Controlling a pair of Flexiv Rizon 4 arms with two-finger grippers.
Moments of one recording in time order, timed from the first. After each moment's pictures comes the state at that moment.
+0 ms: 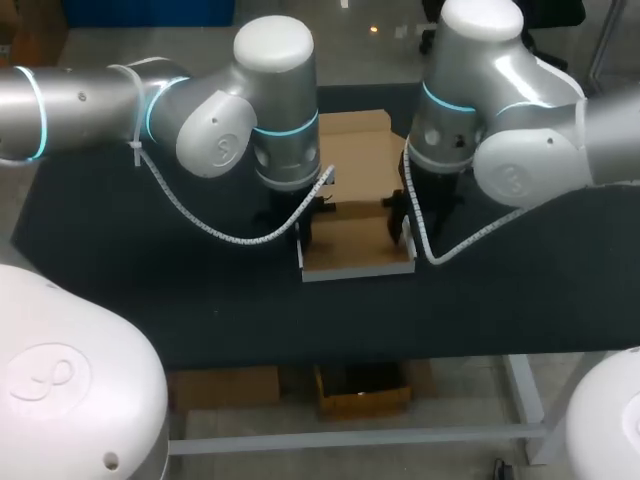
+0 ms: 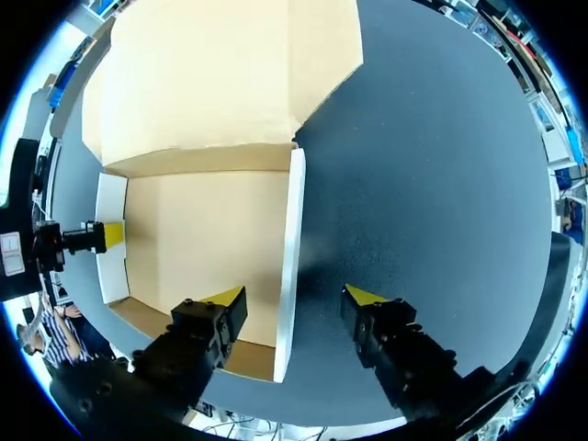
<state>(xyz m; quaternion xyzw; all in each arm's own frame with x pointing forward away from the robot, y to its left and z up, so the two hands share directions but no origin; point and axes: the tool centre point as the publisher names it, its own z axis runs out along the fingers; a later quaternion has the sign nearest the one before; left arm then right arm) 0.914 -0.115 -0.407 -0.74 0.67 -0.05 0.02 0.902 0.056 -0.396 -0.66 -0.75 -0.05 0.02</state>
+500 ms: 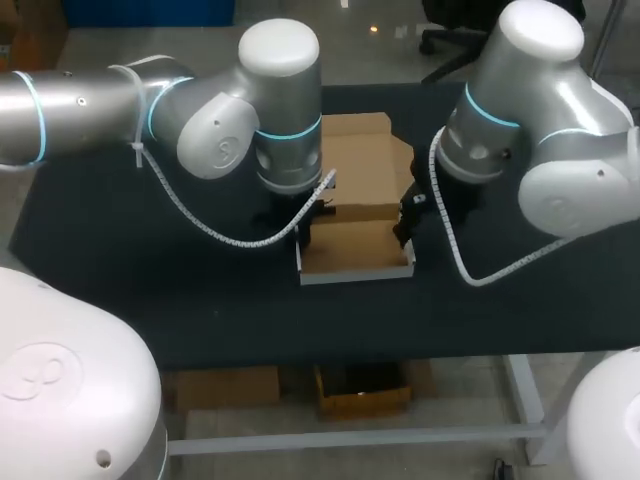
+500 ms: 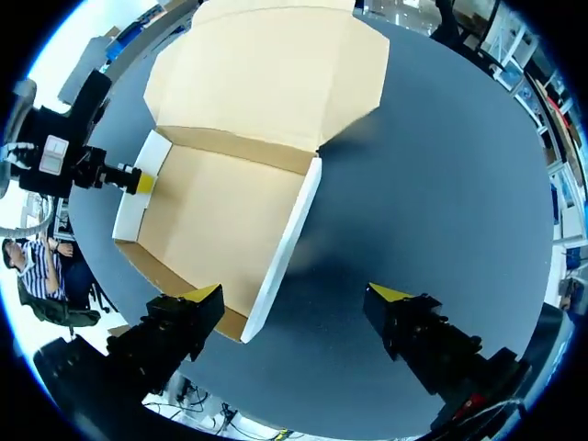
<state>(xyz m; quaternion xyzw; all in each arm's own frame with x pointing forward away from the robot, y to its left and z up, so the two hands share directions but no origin) 0.908 -0.112 -0.407 -0.74 0.67 -0.04 0.03 0.890 0.039 -0.376 -0.54 -0.83 -0.12 0.00</state>
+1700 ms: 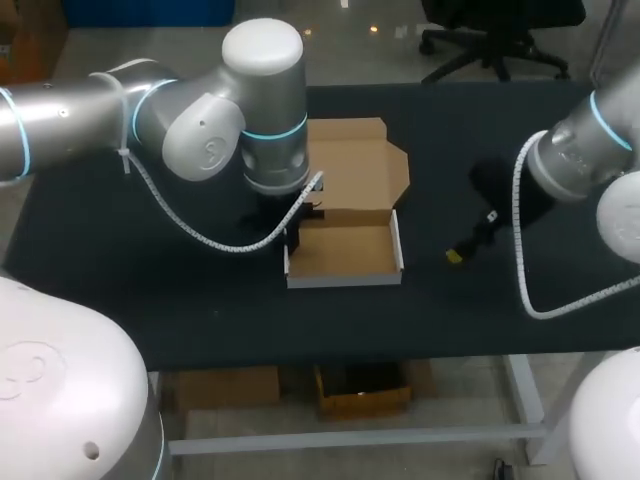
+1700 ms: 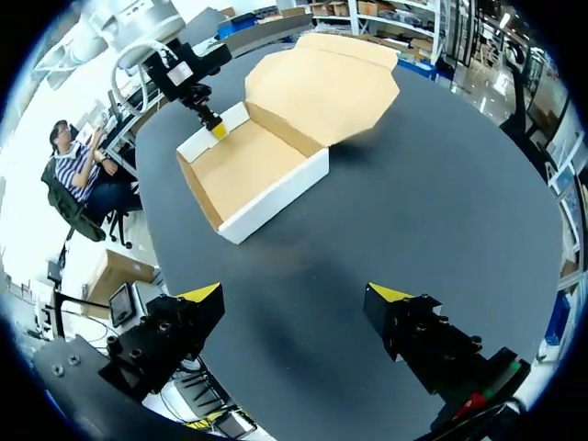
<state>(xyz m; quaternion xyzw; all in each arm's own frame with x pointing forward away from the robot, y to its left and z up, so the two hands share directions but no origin) 0.901 -0.092 -0.407 -0.73 0.69 -0.03 0.03 0.854 -0.022 -0.352 -0.33 -0.91 -0.25 0.01</state>
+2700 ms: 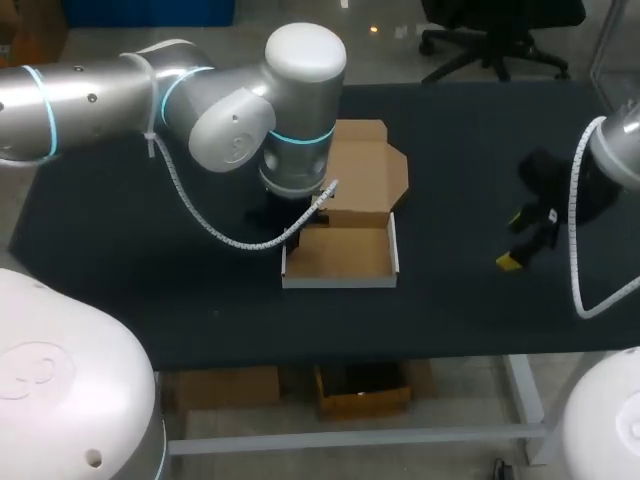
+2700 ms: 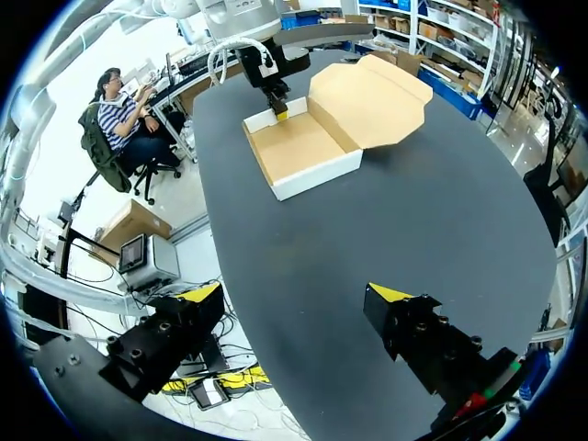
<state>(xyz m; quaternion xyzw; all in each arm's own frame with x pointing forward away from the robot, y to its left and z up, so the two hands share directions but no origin) 0.901 -0.086 -0.405 -0.71 0.69 0.02 0.09 0.809 -0.067 -0.304 -0.22 -0.94 -0.25 0.02</state>
